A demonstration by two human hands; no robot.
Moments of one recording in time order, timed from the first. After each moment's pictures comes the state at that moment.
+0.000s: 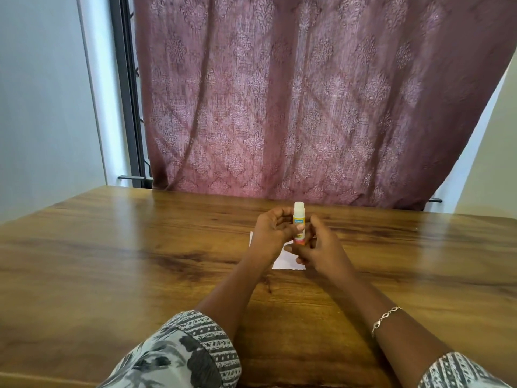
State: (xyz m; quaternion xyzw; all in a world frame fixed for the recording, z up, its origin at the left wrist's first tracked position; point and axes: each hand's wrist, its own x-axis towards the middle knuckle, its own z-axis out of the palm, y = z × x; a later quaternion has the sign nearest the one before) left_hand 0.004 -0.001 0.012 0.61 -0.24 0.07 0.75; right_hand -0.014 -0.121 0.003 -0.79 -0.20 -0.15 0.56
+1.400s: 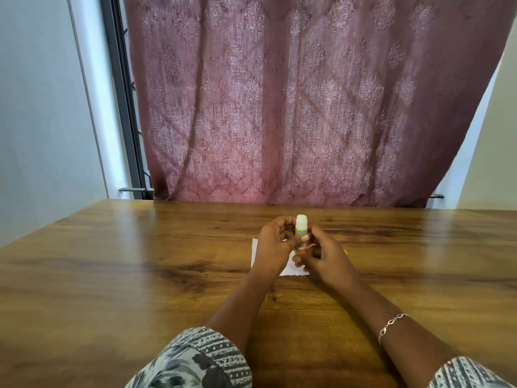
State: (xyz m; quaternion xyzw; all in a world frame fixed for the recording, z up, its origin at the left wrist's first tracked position) left_hand 0.006 -0.005 0.006 0.67 -0.23 0.11 0.70; right_hand -0.010 -0.128 -0.007 -0.80 -0.21 -0.16 0.54
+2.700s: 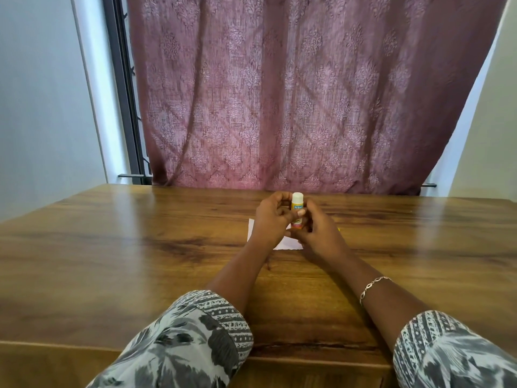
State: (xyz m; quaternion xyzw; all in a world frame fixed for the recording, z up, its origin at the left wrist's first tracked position) left_hand 0.008 -0.008 0.003 0.70 -0.22 0.15 0.66; right_hand -0.015 -0.125 -0.007 -0.80 -0.22 -0.20 0.52
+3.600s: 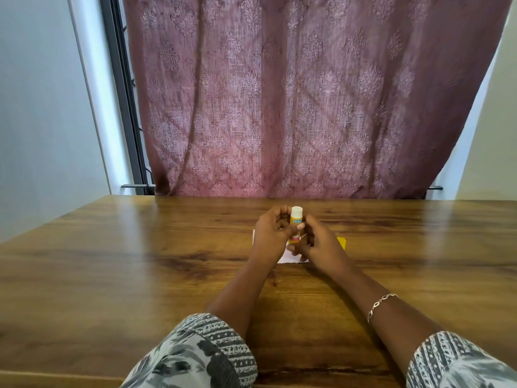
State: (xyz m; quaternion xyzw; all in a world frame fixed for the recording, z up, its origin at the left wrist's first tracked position) left_hand 0.008 -0.002 0.001 0.68 -0.21 0.14 0.68; right_hand -0.007 -0.119 -0.009 -0.81 -0.21 -0.16 0.53
